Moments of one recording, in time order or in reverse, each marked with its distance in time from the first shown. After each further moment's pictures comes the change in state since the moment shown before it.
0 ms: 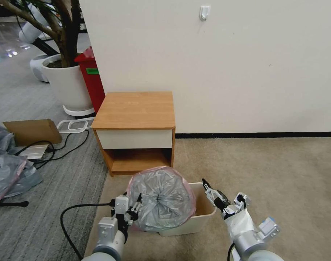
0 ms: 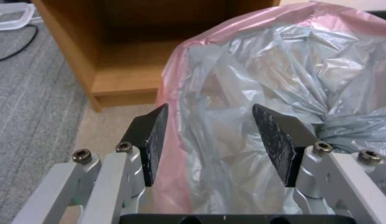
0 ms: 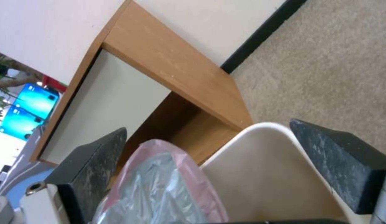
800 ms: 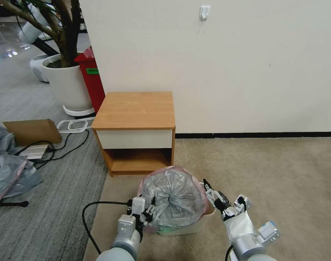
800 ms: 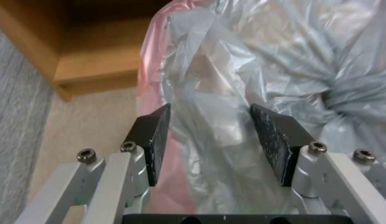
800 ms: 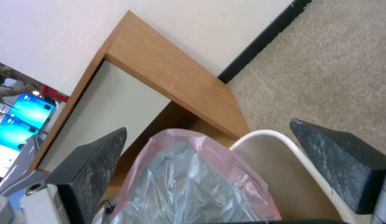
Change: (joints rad) left arm -0.110 0.024 0.135 0.066 -0.024 0.107 -0.080; right arm -0.031 0.037 0.000 0.027 -0.056 0.031 0.003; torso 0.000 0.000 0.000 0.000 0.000
